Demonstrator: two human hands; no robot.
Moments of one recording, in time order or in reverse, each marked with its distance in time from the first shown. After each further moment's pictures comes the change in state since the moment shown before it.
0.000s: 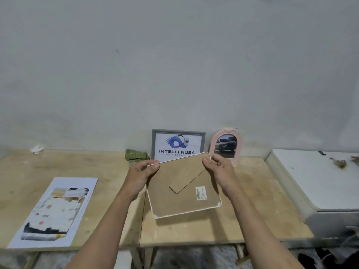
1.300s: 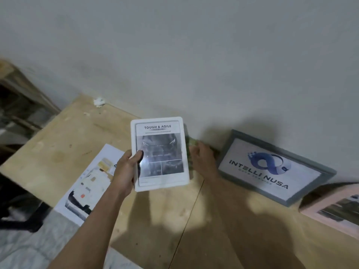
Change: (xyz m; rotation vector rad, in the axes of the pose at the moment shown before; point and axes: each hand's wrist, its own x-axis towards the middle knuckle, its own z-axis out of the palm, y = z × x) left_hand 0.153 -0.058 -0.188 -0.077 0.639 -0.377; right_hand 0.307 0.161 0.282 -0.532 -0.416 -0.056
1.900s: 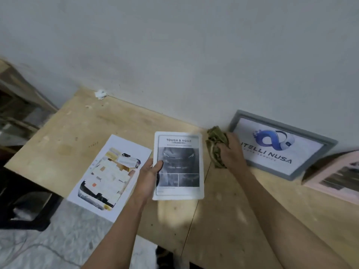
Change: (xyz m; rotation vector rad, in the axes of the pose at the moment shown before) left_hand -0.049 -0.052 0.007 0.071 -0.113 -0.025; right_hand -0.058 0.007 -0.041 0.042 0.151 0.048
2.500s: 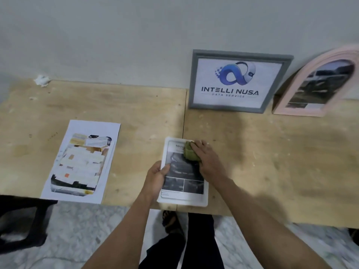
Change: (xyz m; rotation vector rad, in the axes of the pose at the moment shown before) left_hand -0.037 -0.139 0.033 0.160 -0.271 -0.178; right_hand -0.164 0.142 0.049 -0.454 -0.221 -0.064
